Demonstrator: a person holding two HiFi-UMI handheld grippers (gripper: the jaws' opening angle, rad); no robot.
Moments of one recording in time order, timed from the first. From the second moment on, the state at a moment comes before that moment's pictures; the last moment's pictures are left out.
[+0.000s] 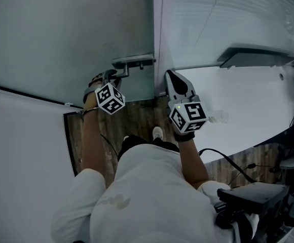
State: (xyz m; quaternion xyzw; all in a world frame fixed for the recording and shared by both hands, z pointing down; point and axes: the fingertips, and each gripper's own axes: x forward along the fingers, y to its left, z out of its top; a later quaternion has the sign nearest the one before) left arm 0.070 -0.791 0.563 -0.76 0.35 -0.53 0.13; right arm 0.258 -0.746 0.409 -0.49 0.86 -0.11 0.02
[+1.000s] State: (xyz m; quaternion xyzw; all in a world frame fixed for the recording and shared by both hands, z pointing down) left arm 0.070 -0.730 0.571 -0.75 0.34 -0.50 0.25; right arm 0.159 -0.587 0.403 -0.54 0.84 -0.07 0.00
